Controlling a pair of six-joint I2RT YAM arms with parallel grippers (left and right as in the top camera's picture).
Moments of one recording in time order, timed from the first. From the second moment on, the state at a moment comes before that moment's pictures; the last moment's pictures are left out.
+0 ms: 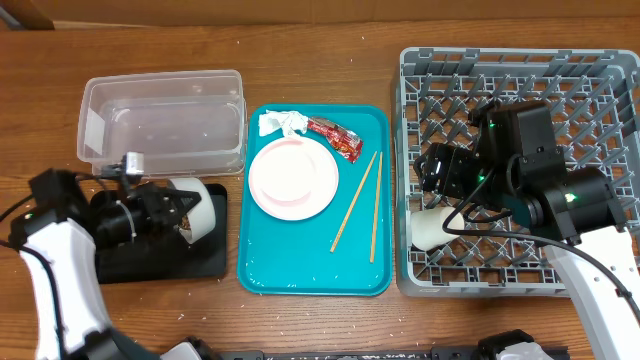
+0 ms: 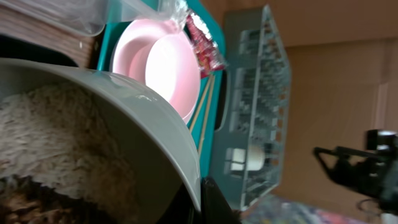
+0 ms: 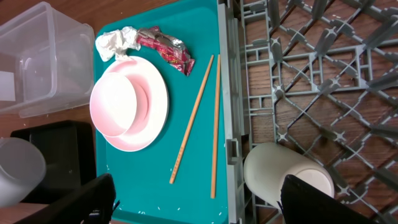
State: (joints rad) left arm 0.60 1.41 0.99 -1.14 1.08 0.17; right arm 0.26 1.22 1.30 -1.08 -0.20 0.49
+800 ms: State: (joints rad) left arm 0.86 1.74 0.95 -1.55 1.37 0.77; right arm 0.26 1.22 1.30 -1.09 -0.20 0.49
